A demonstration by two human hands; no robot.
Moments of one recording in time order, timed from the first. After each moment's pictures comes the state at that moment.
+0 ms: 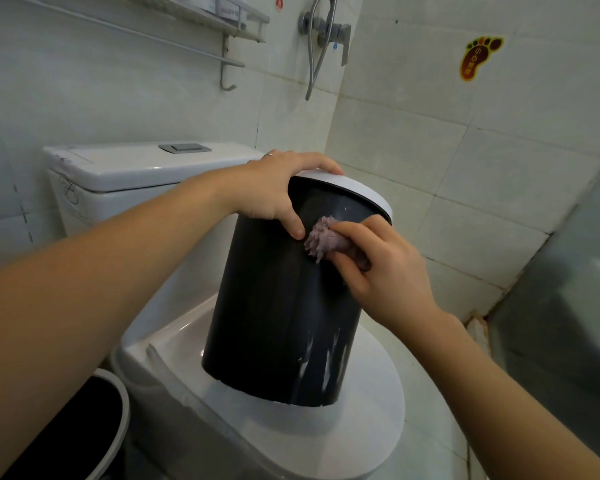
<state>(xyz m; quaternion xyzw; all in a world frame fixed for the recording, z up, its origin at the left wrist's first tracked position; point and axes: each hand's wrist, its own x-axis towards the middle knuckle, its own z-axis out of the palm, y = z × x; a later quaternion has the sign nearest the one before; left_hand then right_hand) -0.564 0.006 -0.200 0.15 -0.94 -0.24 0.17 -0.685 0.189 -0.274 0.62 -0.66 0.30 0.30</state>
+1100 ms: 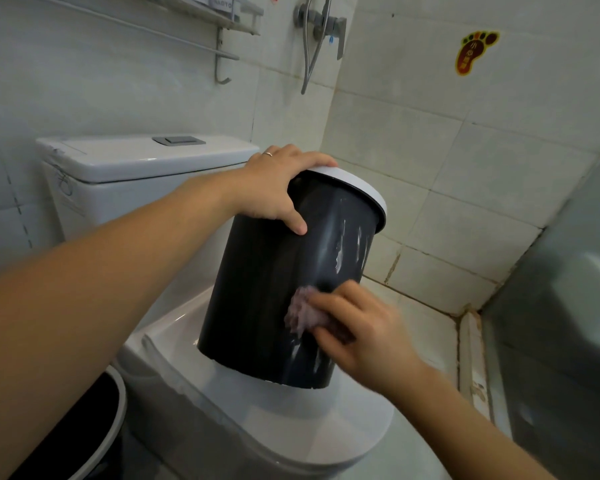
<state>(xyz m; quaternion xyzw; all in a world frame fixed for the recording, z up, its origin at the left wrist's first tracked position) -0.572 0.017 -0.209 0.16 -0.95 -0.15 0.20 -0.670 0.231 -0.331 0.69 -0.63 0.24 0.24</state>
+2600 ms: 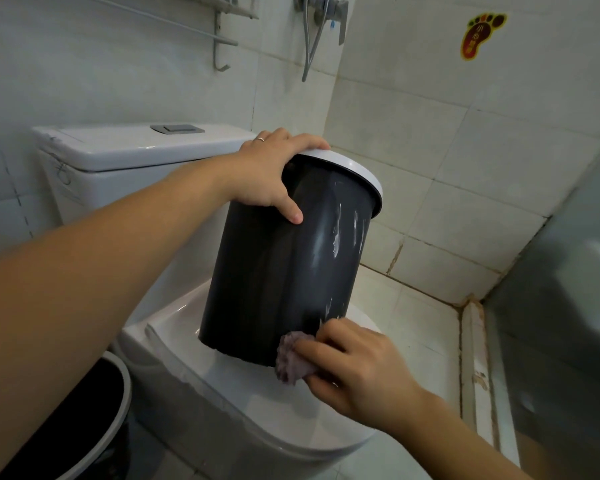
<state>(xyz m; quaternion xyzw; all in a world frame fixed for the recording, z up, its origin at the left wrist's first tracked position) -0.570 0.009 -0.213 0.18 -0.95 -0.17 0.20 -0.655 0.252 -0.365 0.74 -0.61 0.18 0.24</state>
